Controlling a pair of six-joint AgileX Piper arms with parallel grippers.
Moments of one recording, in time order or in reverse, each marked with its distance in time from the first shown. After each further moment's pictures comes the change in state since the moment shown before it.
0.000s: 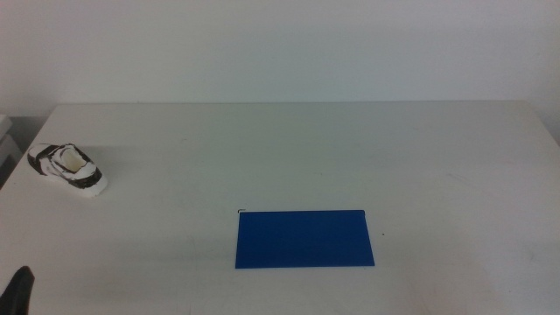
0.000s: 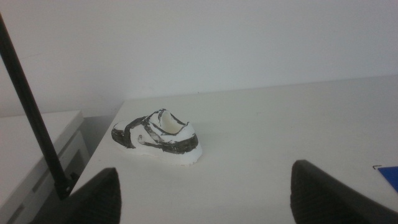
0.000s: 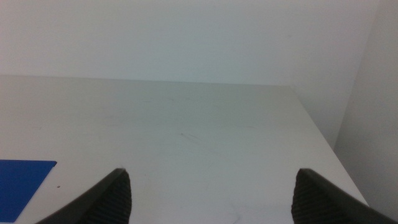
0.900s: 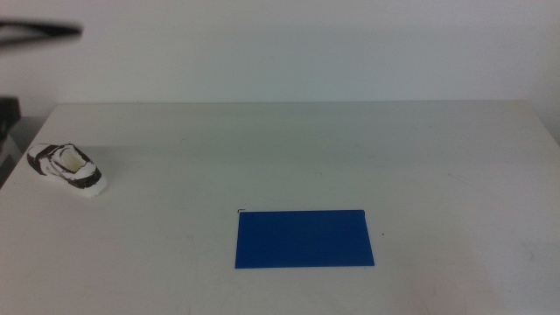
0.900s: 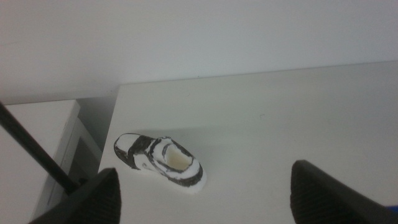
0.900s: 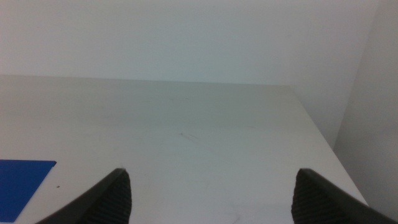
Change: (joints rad) left arm 0.000 0.830 -0.851 0.023 0.378 -0.009; right arm 0.000 0.000 0.000 0.000 0.000 0.000
